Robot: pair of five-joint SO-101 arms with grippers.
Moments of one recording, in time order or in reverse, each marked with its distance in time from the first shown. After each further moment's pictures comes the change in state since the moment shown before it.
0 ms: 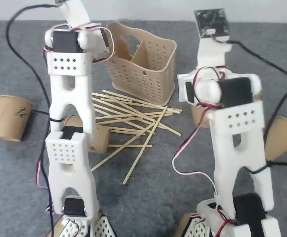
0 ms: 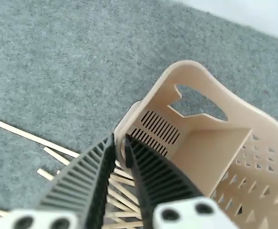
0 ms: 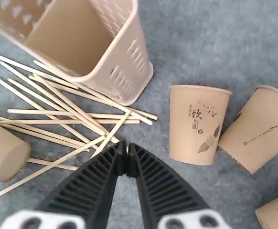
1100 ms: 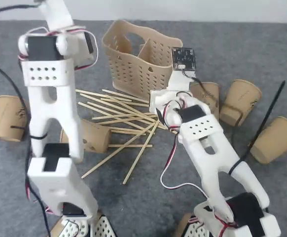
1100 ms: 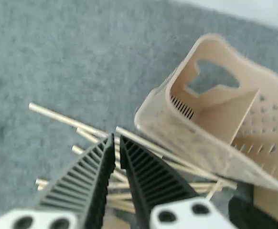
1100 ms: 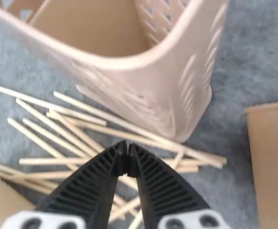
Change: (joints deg) left arm -3.3 -23.1 23.9 0.0 -6.1; right arm -8.7 0.1 45.4 -56.7 -15.0
